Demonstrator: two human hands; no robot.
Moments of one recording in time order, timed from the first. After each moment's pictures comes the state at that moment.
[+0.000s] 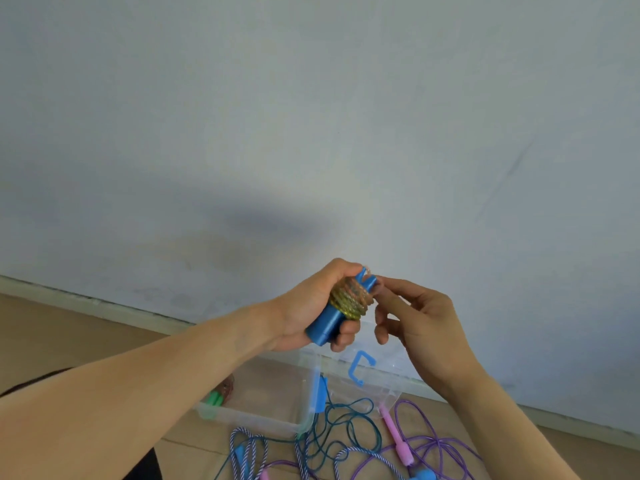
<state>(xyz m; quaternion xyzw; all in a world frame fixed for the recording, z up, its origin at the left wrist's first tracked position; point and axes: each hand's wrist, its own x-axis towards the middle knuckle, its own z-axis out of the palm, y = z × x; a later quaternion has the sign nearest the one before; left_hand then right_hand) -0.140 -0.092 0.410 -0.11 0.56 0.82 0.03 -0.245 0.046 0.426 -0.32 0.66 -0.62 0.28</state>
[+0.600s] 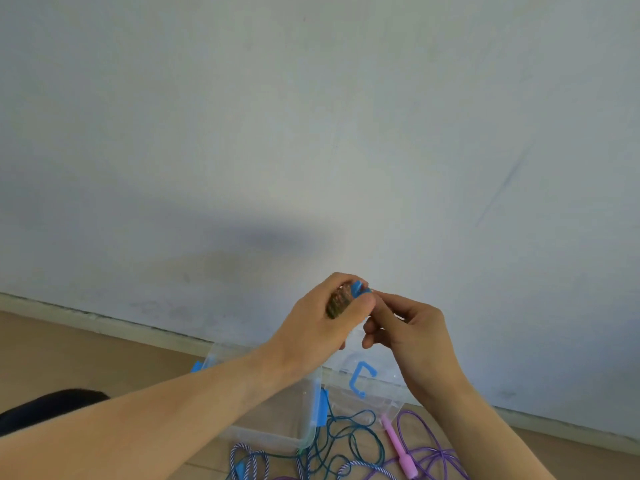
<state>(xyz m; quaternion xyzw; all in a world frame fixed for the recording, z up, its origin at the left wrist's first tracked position) -0.133 -0.074 0.399 -0.16 0.72 0.63 -0.23 -0.234 0.035 0.421 -0.28 0.70 -0.61 0.25</state>
